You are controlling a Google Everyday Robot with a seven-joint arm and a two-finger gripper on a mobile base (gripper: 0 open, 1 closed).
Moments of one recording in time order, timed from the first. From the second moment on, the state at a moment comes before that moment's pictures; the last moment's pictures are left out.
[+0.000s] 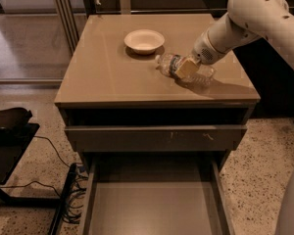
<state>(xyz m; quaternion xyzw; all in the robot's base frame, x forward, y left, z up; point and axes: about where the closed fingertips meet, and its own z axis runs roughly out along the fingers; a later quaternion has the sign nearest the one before) 0.696 -0.130 0.835 -0.49 0.81 0.11 0.29</state>
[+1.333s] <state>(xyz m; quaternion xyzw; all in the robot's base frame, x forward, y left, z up) 0.526 -0.198 0.866 -0.52 0.75 0.16 0.37</state>
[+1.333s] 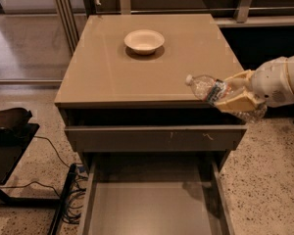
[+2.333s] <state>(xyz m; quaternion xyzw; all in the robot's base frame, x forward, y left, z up) 0.449 -0.166 0.722 -0.51 0.78 0.18 0.31</state>
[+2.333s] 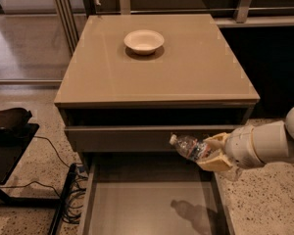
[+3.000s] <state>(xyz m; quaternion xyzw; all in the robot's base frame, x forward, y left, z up) 0.437 -0.148 0.678 -0.51 0.78 0.21 0.29</state>
